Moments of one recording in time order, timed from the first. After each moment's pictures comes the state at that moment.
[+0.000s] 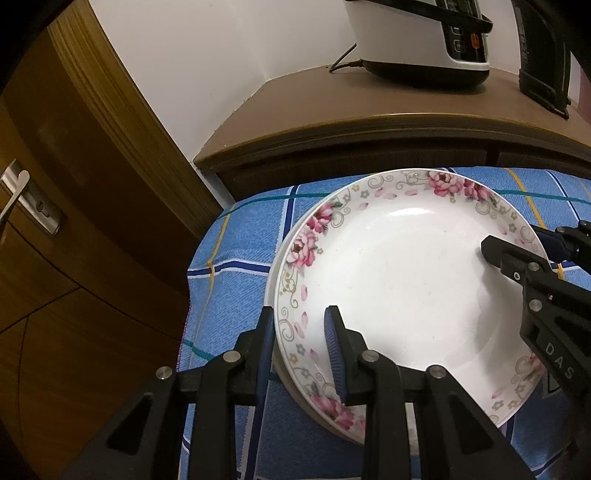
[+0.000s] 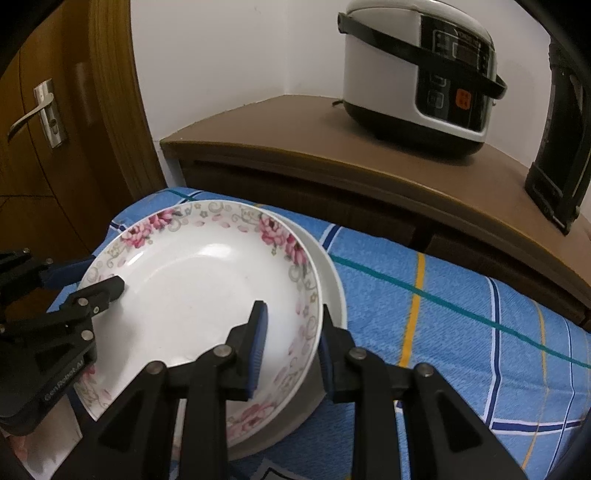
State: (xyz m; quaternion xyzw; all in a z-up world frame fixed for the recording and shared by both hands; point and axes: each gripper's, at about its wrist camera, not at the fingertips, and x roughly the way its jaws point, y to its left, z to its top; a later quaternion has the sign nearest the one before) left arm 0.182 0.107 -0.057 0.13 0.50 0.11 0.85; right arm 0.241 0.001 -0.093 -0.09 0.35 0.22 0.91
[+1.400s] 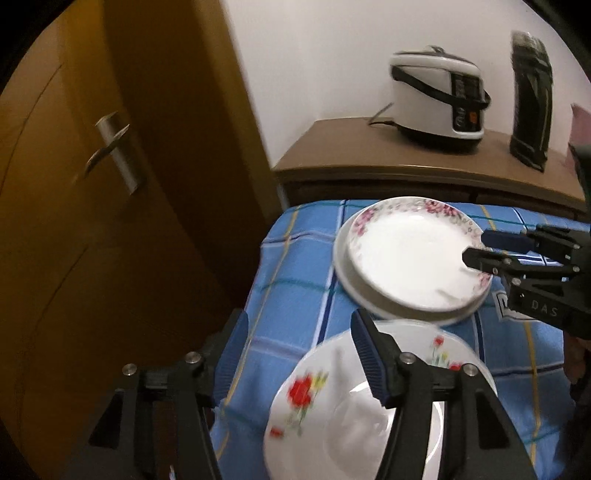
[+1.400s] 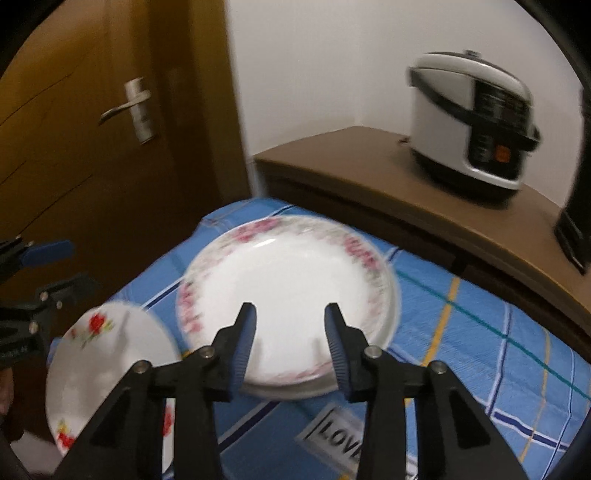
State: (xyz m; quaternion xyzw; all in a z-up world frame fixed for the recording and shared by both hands) left arm 0.050 0.138 0.025 0.06 0.44 0.15 0.89; right arm 0.164 0.001 -0.061 -0.12 0.31 0.37 0.87
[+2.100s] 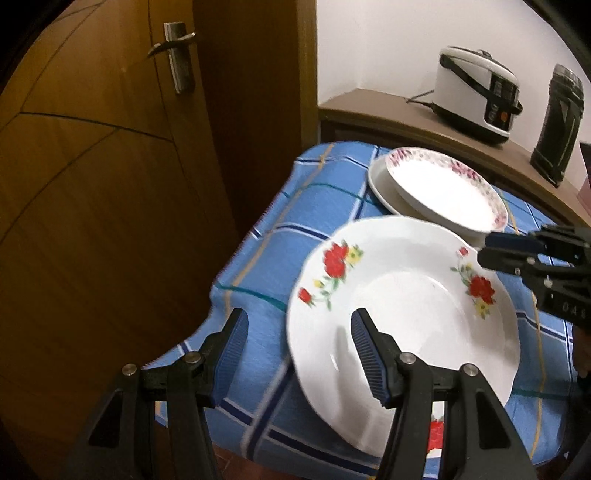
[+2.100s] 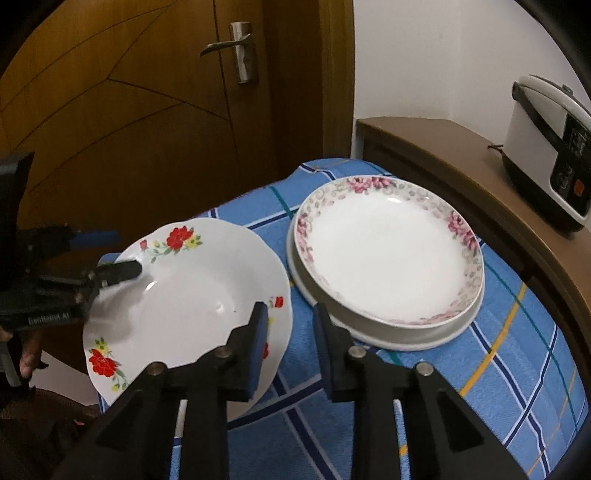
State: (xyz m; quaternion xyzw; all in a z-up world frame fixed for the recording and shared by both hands) left arm -0.020 0.161 -0.023 -0.04 0.47 0.18 0.86; right arm 0.114 0.020 -0.083 -0.20 0.33 0.46 0.80
